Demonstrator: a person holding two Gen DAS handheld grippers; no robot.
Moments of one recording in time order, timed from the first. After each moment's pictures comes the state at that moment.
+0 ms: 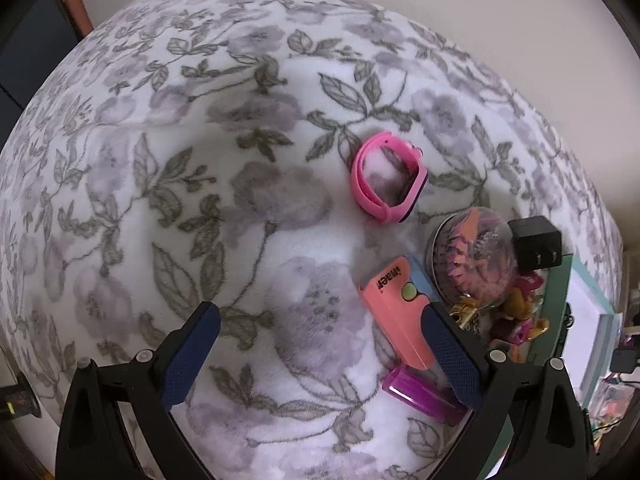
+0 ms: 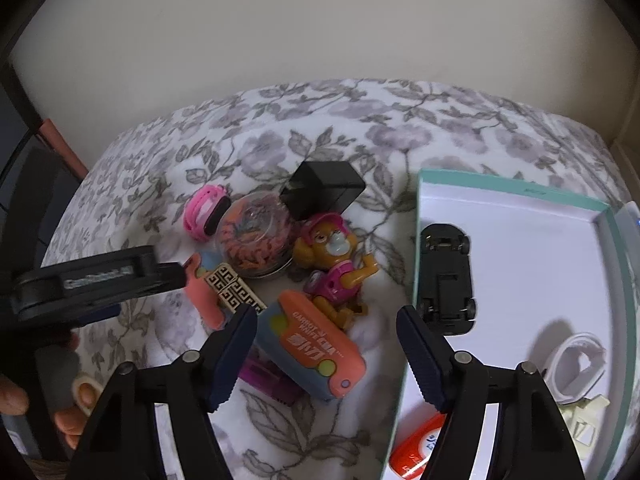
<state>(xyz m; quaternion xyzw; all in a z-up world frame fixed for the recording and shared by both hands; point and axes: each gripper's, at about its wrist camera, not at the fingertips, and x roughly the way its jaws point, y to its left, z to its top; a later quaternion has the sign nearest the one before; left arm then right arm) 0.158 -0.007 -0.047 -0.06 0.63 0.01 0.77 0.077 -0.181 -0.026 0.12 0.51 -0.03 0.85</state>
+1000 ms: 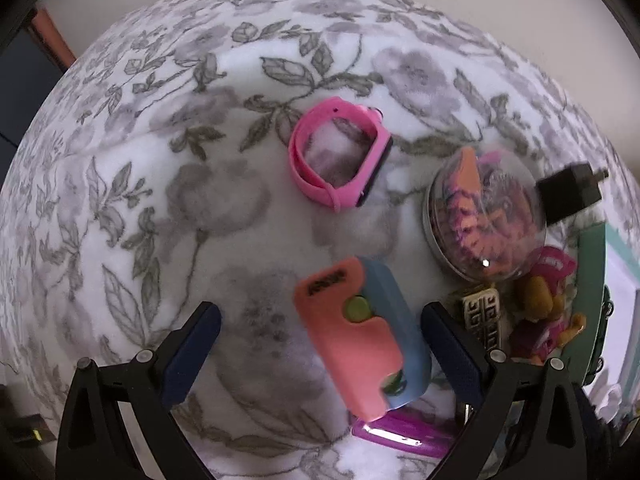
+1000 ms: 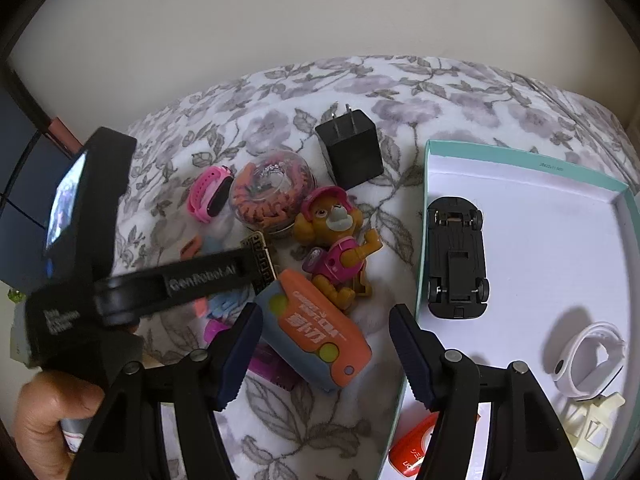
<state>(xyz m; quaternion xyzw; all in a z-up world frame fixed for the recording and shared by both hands) 0.165 -0.065 -0.091 0.01 0.63 0.01 0.78 0.075 -0.189 -0.034 0.15 0.53 0.00 0.83</state>
